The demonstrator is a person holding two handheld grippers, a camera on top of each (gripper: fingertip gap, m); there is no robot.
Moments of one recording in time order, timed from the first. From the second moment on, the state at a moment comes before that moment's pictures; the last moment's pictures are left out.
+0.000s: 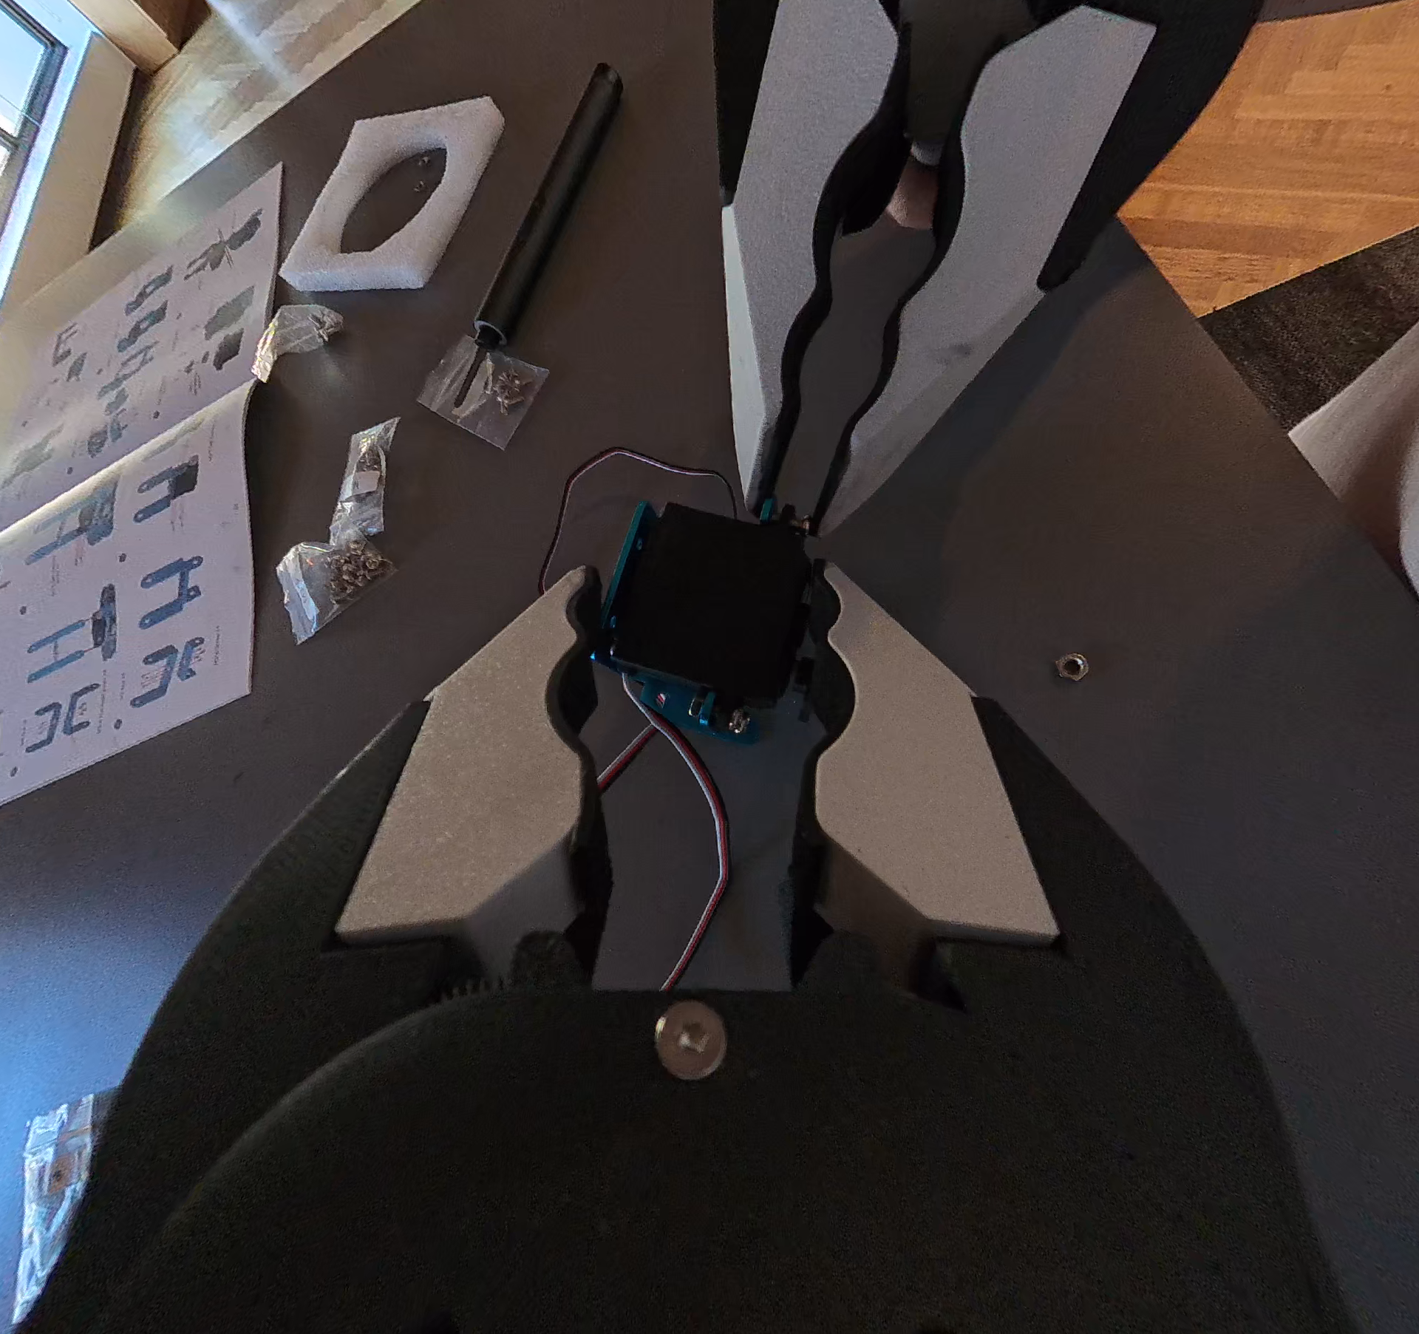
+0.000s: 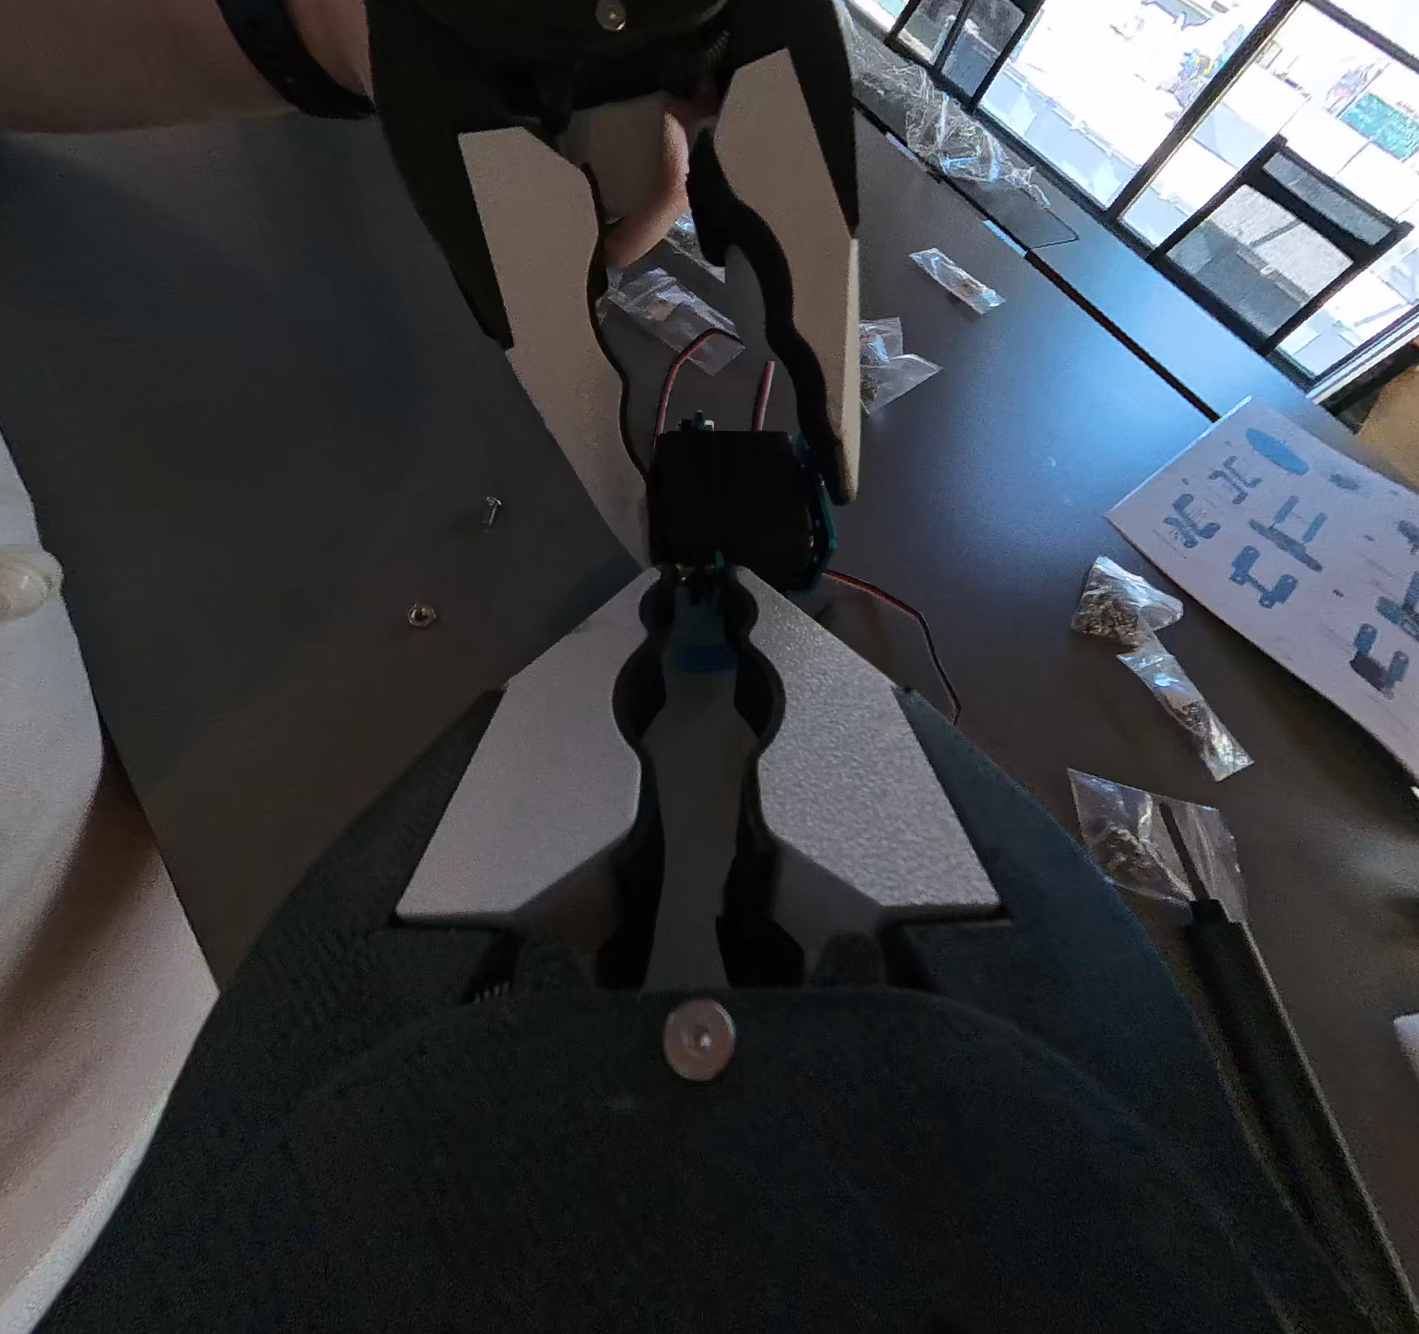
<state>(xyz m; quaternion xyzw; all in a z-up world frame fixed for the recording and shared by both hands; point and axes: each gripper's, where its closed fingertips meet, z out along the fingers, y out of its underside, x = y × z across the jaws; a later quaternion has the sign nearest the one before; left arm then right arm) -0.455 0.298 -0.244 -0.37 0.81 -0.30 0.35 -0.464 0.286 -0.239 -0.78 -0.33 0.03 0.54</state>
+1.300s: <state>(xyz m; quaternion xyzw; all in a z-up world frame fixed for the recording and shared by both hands) -0.451 0.299 -0.245 -0.37 0.81 -0.29 0.36 -0.460 0.287 -0.239 -0.79 -0.28 0.05 0.54</state>
